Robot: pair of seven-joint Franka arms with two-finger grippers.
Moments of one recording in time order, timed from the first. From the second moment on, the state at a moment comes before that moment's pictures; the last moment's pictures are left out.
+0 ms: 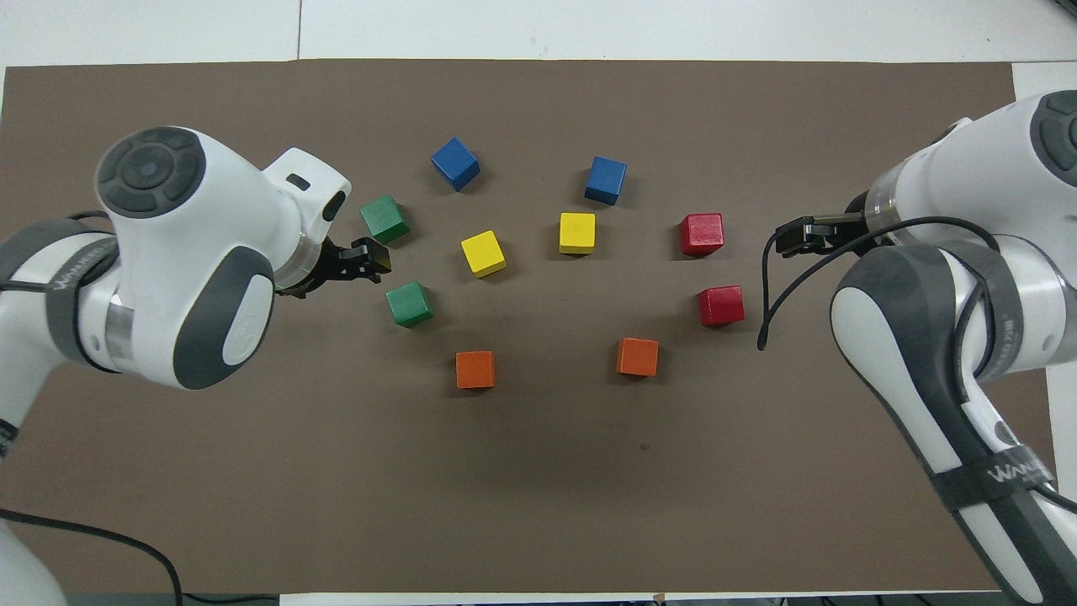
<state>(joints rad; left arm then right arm) -0.29 0.17 -0.11 -1.87 -0.02 2.00 -0.56 0.13 0.12 -0.01 -1.85 -0.02 1.99 0.17</state>
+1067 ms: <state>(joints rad) -0.36 0.30 -0.10 -1.96 0.02 2.24 -0.83 0.23 0.22 -0.01 -1.94 -0.01 2.19 0.25</state>
